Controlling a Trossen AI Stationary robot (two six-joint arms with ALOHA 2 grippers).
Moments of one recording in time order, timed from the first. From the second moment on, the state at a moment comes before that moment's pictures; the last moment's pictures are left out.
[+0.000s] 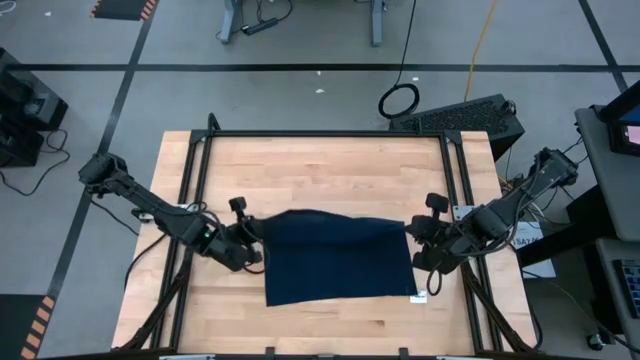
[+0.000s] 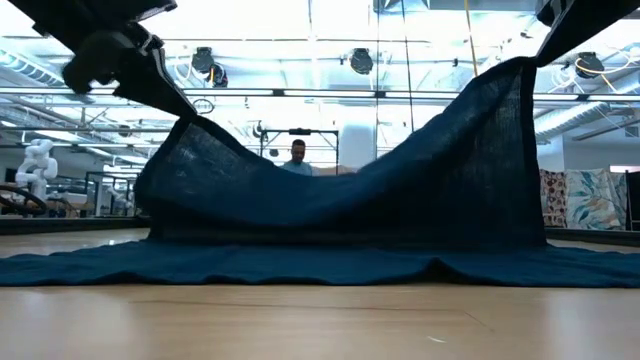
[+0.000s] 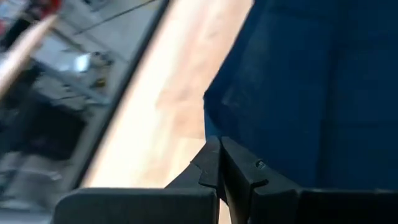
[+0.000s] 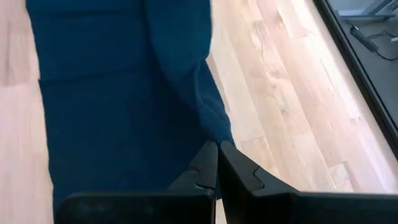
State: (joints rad) left arm -0.51 1.21 0.70 -0.49 -0.87 -0.29; right arm 0.63 1.12 1.02 -1.10 0.63 0.74
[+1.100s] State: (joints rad) left arm -0.52 1.10 0.63 -0.48 -1.08 -0.20; right arm 0.65 1.07 1.02 -1.04 0.71 0.69
